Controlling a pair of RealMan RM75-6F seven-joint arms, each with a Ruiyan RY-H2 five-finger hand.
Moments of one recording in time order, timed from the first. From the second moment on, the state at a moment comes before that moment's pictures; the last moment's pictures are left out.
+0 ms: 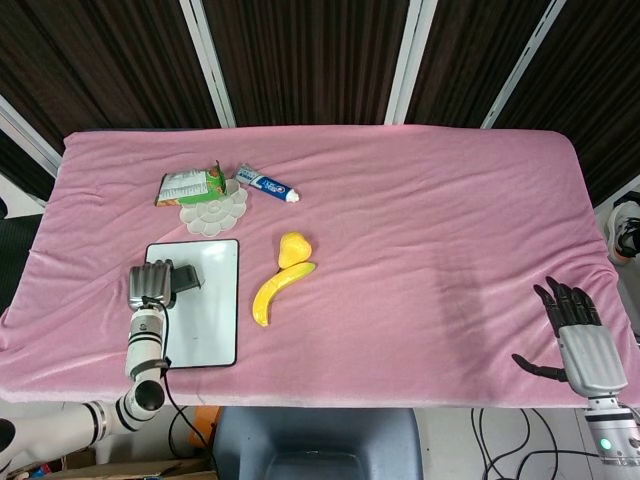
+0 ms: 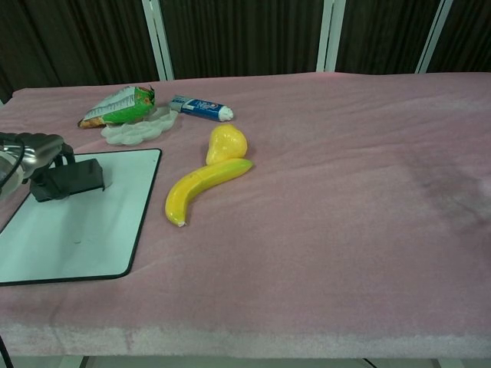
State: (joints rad) left arm -0.74 -1.66 -0.26 -1.27 0.44 1.08 0.92; right arm 0.09 -1.11 0.03 -1.63 -1.52 1.44 -0.06
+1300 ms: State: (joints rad) left arm -0.70 -1.53 -0.13 -1.65 0.57 1.19 0.90; right arm 0.09 -1.11 0.03 -1.63 -1.53 1.45 -0.05
